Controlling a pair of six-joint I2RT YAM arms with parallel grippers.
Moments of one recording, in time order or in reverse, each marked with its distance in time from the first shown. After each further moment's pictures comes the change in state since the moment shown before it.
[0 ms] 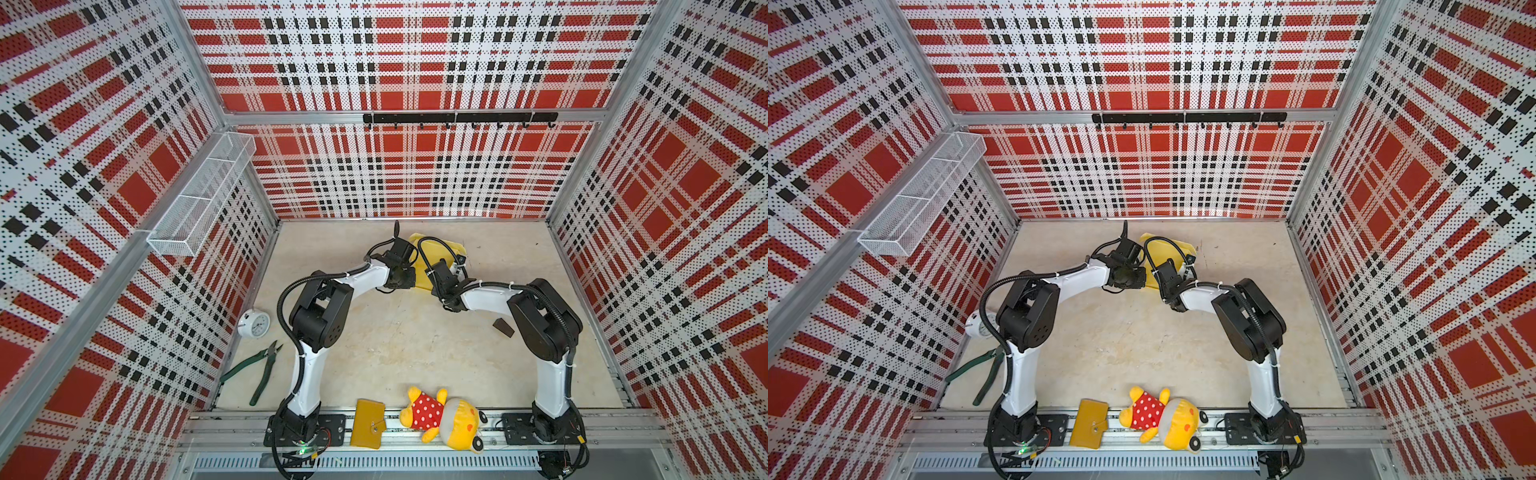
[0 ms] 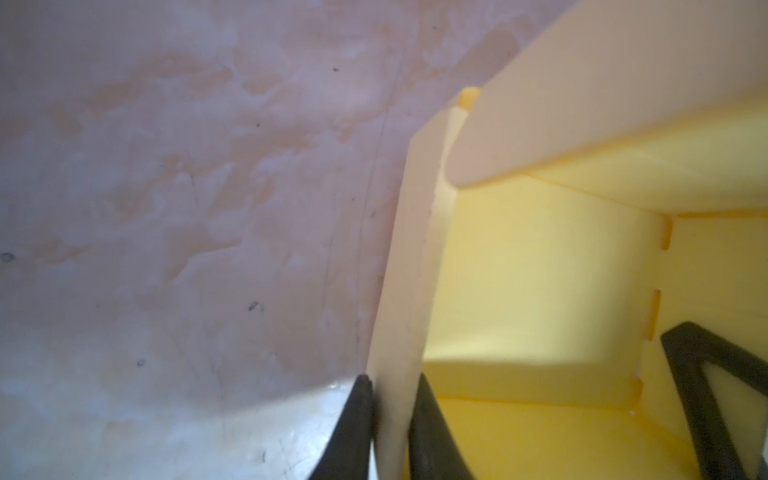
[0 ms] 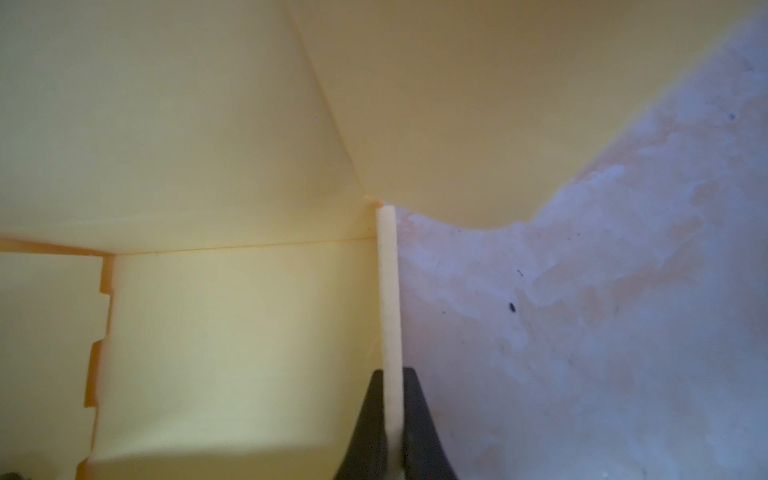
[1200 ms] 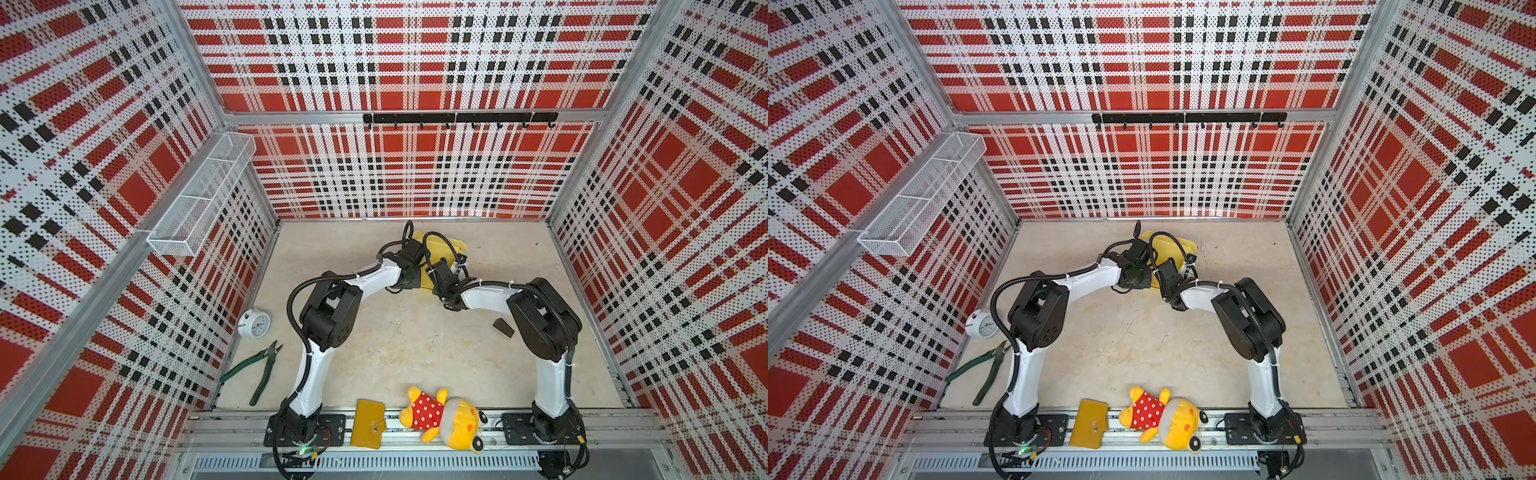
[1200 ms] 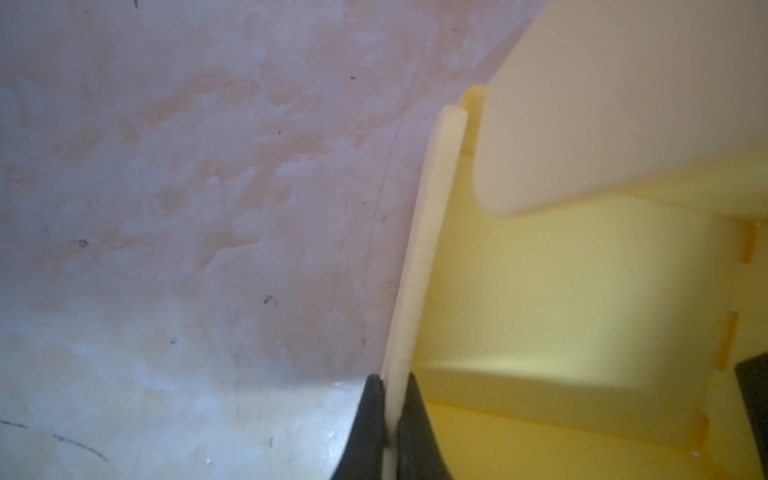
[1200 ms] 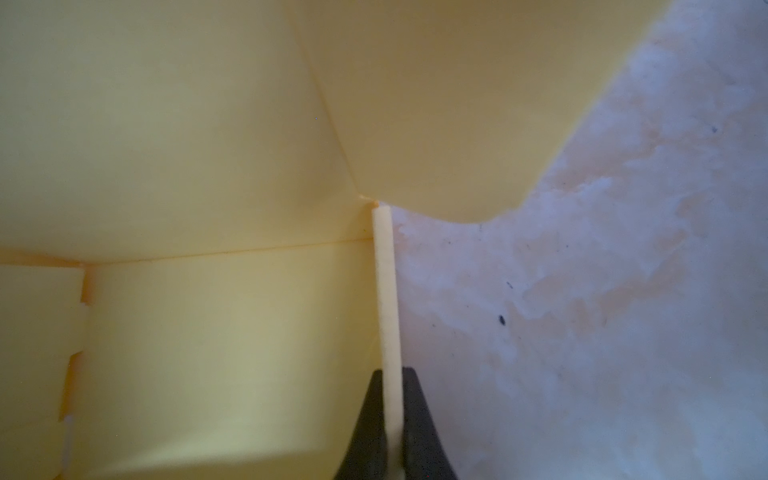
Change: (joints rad) left arm -0.068 0.060 0.118 -0.127 -0.179 -0.036; right arm -0.008 0.009 0.011 -0.009 -0.002 -0.008
